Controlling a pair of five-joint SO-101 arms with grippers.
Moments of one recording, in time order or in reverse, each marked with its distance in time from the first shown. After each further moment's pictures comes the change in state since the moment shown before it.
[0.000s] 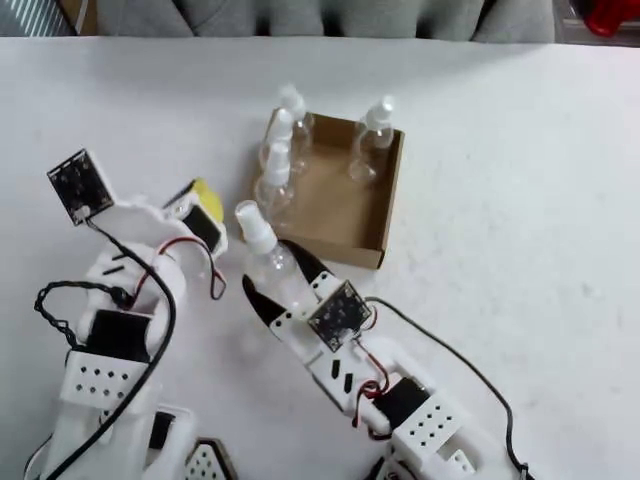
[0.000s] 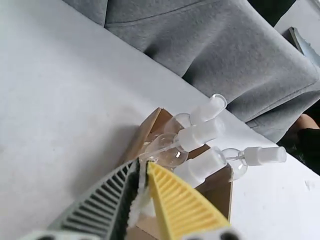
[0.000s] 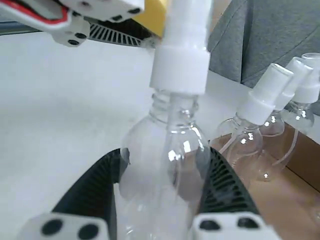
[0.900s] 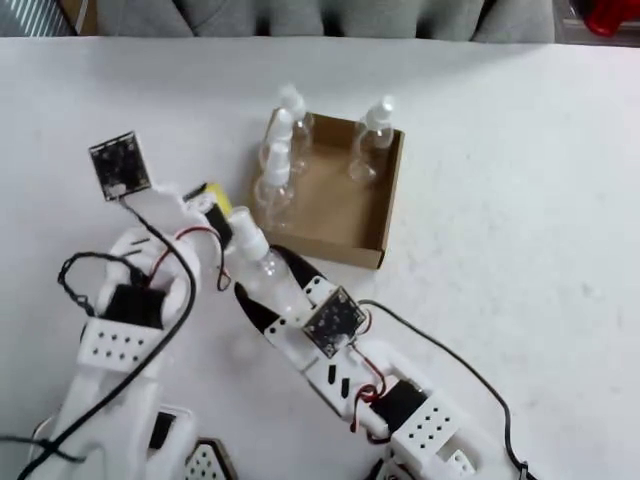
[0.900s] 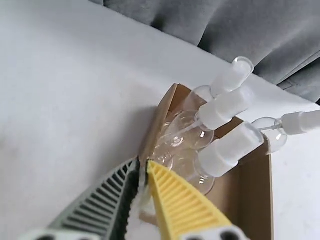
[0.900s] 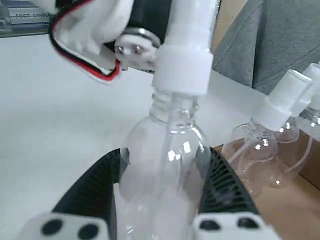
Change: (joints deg) left arm 0.8 12.0 0.0 -3.9 -9.4; right arm -2.3 -0.3 0.5 0.0 0.0
